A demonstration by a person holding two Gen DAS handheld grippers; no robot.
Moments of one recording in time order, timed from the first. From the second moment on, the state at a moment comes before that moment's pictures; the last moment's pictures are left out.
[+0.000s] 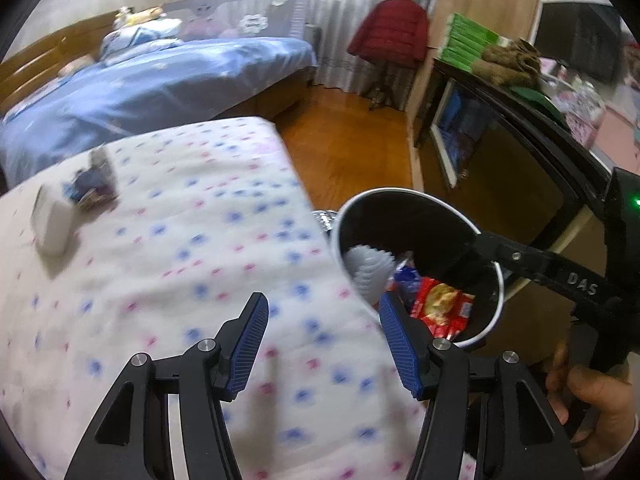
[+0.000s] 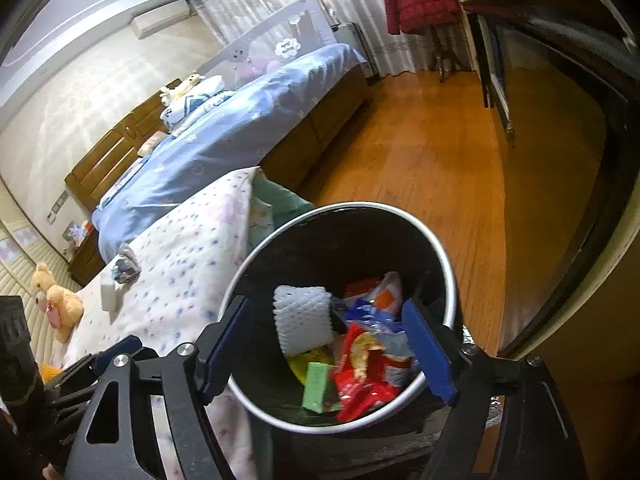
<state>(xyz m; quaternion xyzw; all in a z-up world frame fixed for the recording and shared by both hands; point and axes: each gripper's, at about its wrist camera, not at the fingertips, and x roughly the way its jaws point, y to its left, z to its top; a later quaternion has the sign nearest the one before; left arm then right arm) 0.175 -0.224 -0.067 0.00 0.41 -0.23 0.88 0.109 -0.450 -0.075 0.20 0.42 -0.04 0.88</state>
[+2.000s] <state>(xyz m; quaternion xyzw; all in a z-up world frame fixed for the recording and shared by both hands) 0.278 -0.021 -0.082 -0.03 0.41 0.00 0.91 0.235 -0.245 -0.100 0.13 0.46 0.15 0.87</state>
